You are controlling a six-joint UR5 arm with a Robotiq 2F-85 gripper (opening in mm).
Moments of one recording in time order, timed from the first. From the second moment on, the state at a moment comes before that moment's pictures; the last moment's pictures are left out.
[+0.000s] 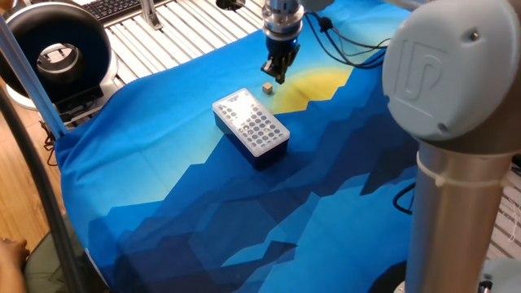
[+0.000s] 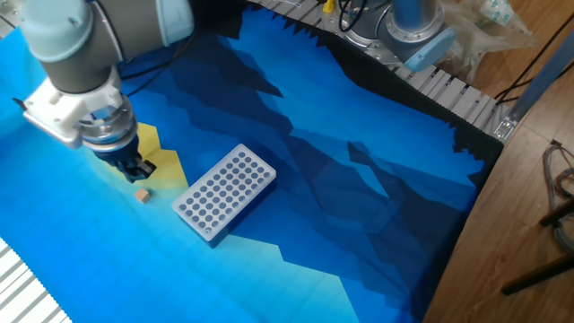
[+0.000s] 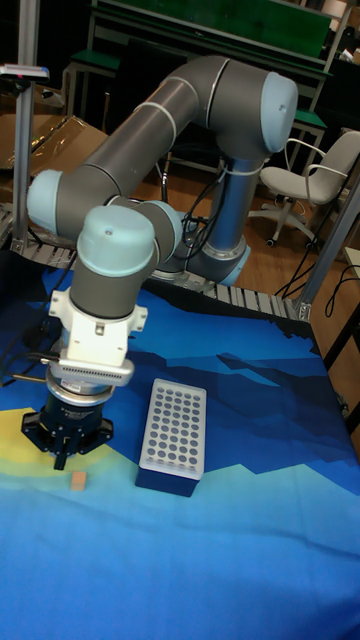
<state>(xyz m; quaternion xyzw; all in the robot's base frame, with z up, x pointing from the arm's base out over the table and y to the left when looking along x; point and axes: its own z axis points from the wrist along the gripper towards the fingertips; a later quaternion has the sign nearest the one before) 0.664 -0.129 0.020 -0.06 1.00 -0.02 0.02</state>
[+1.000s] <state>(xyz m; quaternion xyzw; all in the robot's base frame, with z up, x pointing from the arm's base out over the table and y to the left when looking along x) 0.668 -0.069 0.008 0.03 1.00 0.06 0.01</state>
